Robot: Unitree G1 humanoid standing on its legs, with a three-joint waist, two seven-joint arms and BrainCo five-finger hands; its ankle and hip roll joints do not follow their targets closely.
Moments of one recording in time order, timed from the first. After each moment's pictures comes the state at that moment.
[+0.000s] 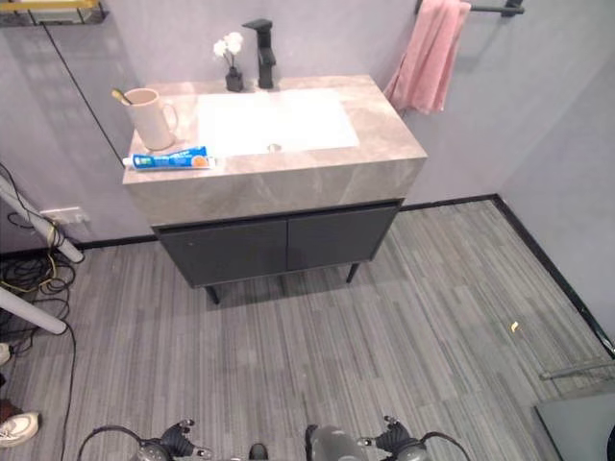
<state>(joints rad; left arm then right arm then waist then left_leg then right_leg) -0.10 0.25 -0.33 1.39 0.16 -0.12 0.08 -0.10 -0.24 0.30 1.34 0.02 -0.10 -0.10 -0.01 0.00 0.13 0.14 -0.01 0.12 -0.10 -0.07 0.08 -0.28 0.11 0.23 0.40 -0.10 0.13</state>
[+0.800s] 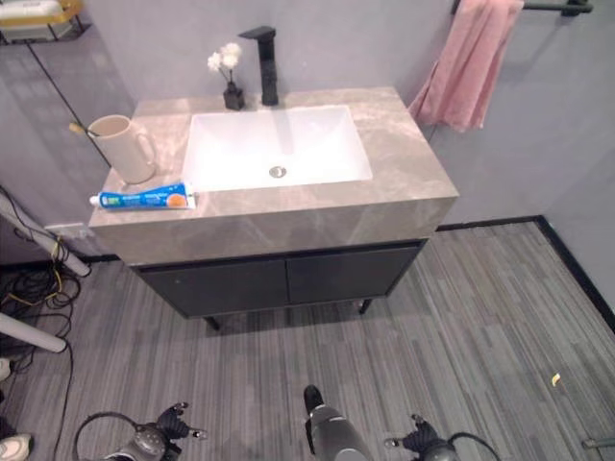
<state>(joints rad) -0.13 0.25 -0.30 1.40 0.15 -0.14 0.12 -0.07 -0.35 0.30 1.23 -0.03 -0.11 -0.10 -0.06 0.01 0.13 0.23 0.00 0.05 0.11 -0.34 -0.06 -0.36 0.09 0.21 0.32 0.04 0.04</state>
